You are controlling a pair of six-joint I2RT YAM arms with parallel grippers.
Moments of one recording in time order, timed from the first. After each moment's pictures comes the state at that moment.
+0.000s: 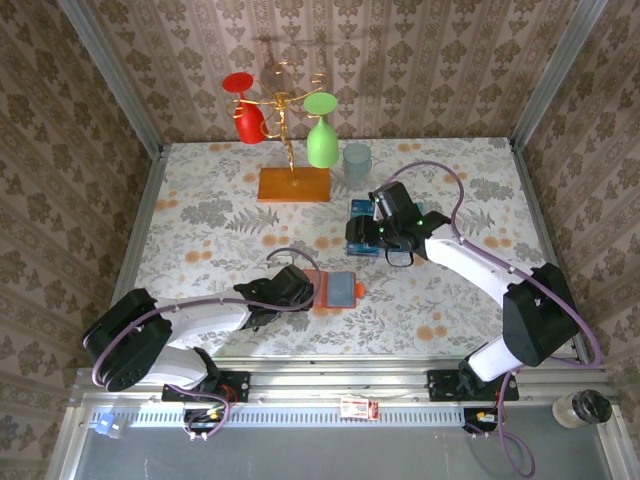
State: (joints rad) left arm -0.95 1.35 0.53 -0.21 -0.40 -0.72; right arm 0.51 1.52 1.12 -0.47 -0.09 0.56
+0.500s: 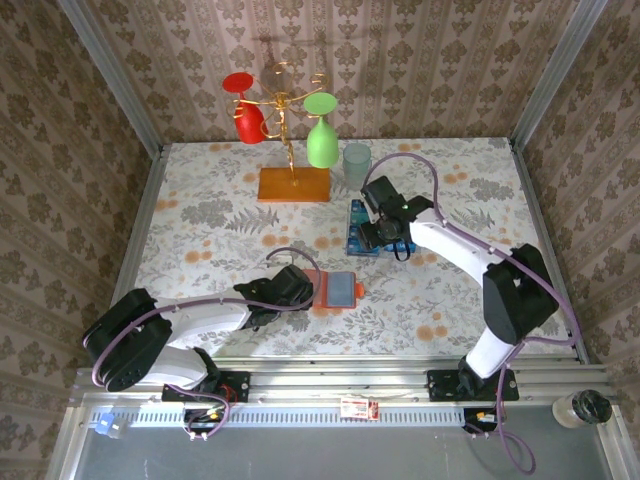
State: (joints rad) left arm -0.95 1.35 0.54 -0.21 -0.42 -0.72; right arm 0.53 1.68 1.27 -0.70 0.14 0.12
